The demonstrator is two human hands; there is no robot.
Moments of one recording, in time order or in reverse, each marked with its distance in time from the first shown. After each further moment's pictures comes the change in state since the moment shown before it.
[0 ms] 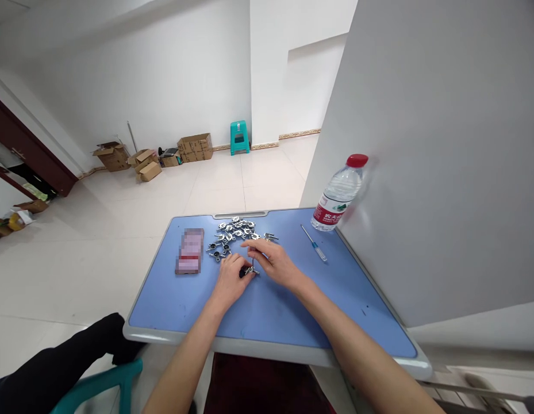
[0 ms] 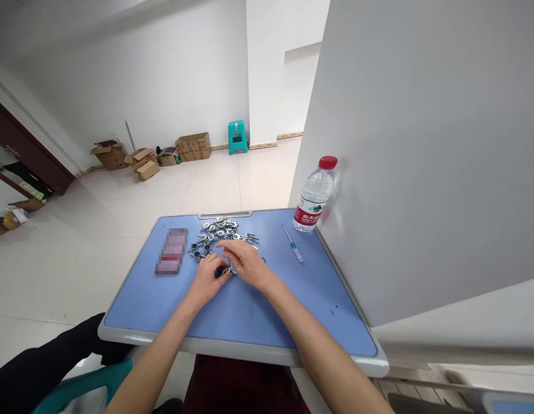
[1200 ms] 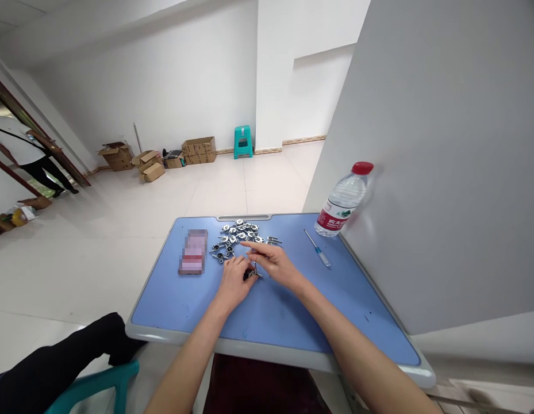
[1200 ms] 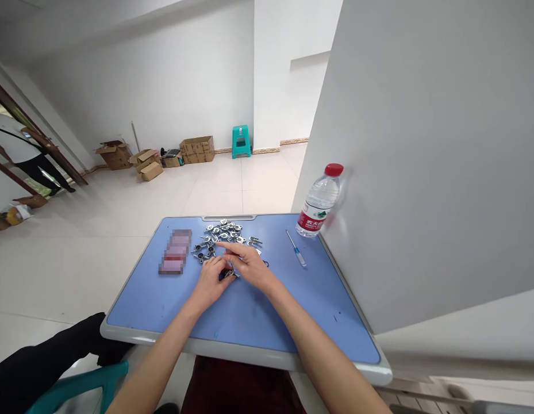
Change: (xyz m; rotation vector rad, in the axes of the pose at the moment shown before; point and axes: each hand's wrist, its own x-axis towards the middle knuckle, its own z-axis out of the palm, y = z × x) left_hand -0.002 0.001 0.002 -0.001 -0.001 0.005; right_hand 0.003 0.006 0.007 0.180 -0.073 0.049
